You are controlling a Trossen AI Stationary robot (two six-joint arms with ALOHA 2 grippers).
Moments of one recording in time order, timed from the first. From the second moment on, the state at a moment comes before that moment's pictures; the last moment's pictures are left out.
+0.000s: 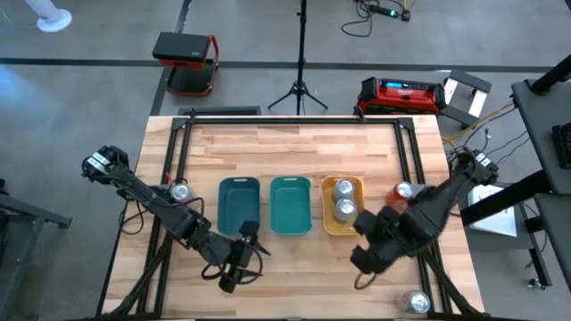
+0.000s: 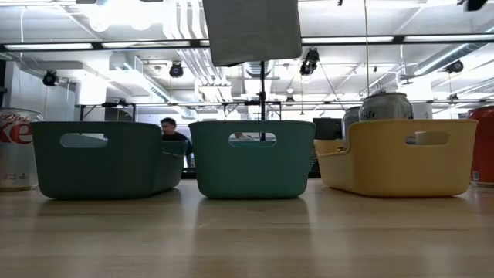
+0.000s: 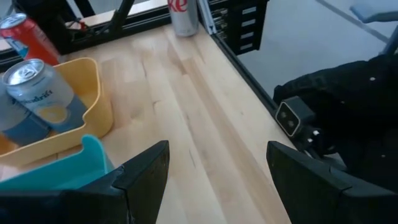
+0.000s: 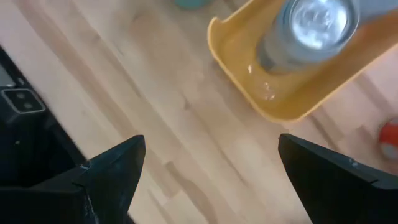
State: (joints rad) left arm -0.61 1.43 0.99 -0.10 -0.26 -0.07; right arm 0.68 1.57 1.51 -1.33 0.23 1.33
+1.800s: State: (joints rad) left arm -0.69 1.44 0.99 -0.08 -0.46 -0.27; right arm 0.98 2.02 1.77 -1.44 0.32 1.68
